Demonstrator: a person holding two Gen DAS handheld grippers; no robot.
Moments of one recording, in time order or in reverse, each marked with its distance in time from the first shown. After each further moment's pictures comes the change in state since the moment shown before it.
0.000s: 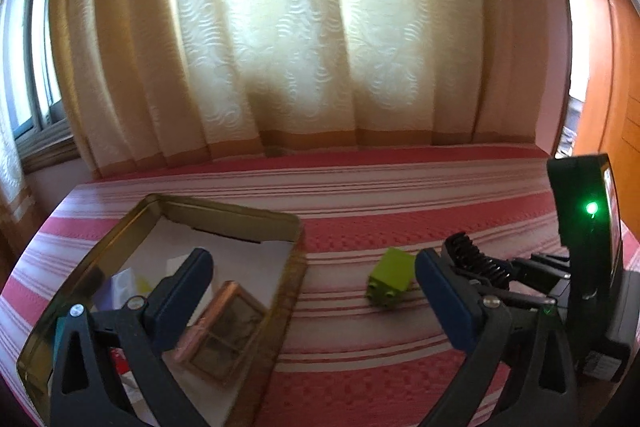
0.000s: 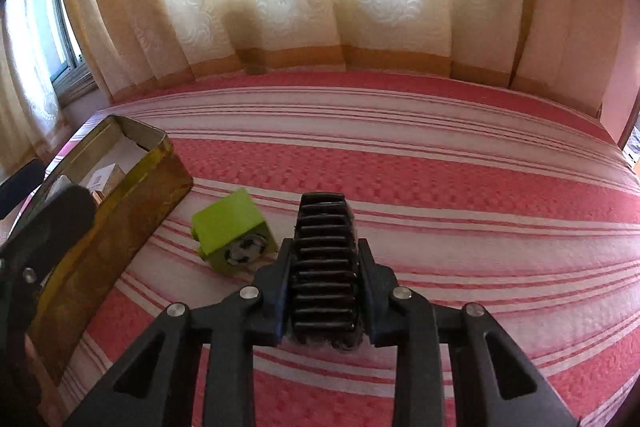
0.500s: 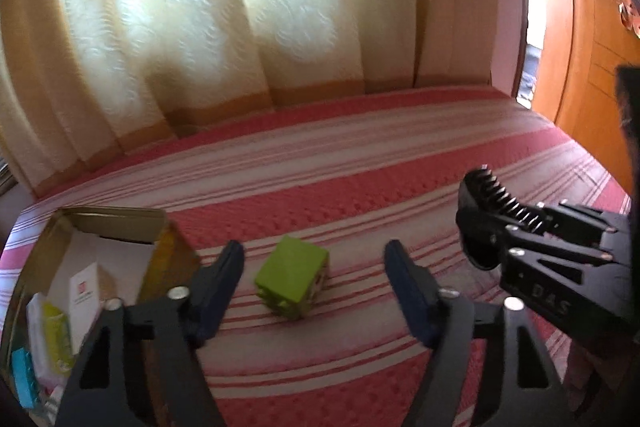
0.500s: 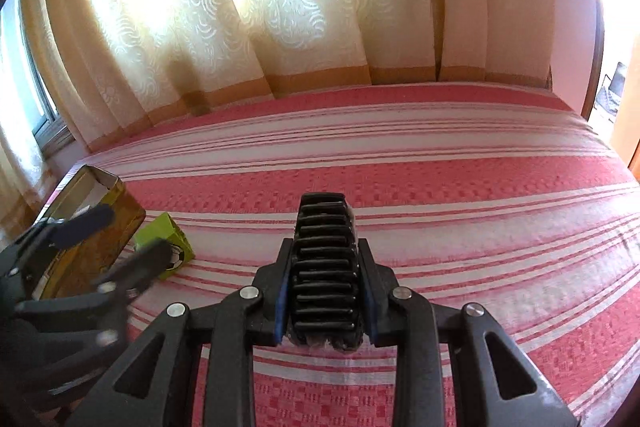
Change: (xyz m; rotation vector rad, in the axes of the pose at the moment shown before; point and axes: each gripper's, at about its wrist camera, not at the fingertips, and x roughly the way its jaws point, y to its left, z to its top) left arm 0.055 -0.063 0.002 0.147 0.163 -0.147; right arm -0.028 -0.064 -0.013 0.134 -0.089 -0.052
